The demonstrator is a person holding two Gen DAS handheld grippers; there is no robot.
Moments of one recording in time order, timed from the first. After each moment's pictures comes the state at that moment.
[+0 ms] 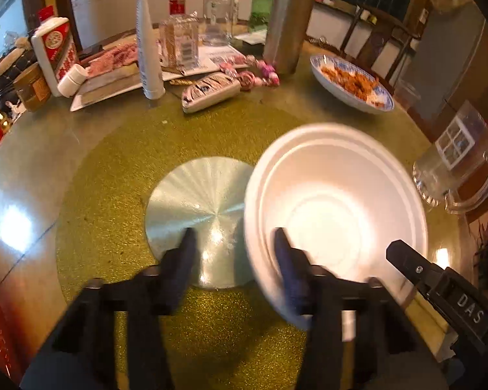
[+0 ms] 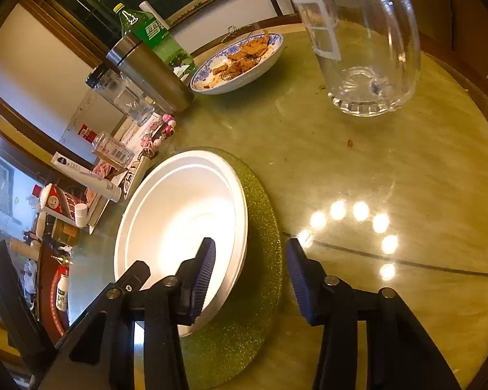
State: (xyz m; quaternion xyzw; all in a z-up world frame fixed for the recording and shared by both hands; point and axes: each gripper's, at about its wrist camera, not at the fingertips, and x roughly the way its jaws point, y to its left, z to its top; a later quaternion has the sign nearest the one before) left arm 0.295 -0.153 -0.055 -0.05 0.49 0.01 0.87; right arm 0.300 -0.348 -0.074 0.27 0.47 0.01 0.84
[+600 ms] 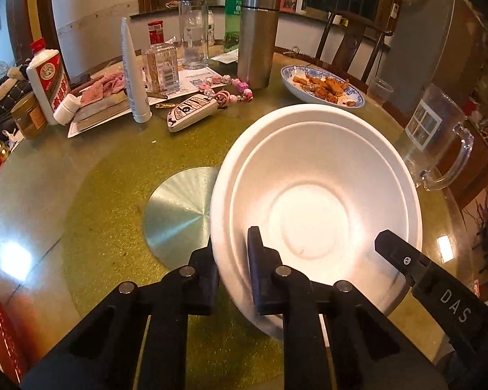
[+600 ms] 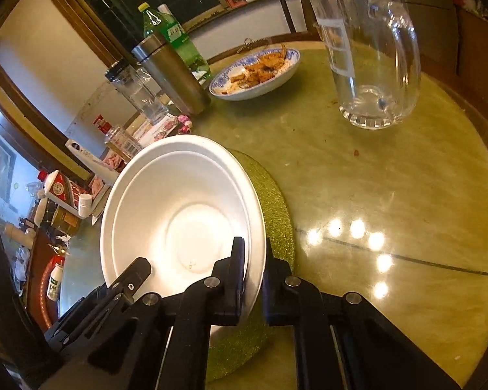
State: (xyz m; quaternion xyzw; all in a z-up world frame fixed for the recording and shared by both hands) left arm 0.265 -0.159 -0.036 -0.02 0.44 -0.03 0.90; right arm 0.272 -0.330 -0.054 0.23 0.43 0.02 0.87
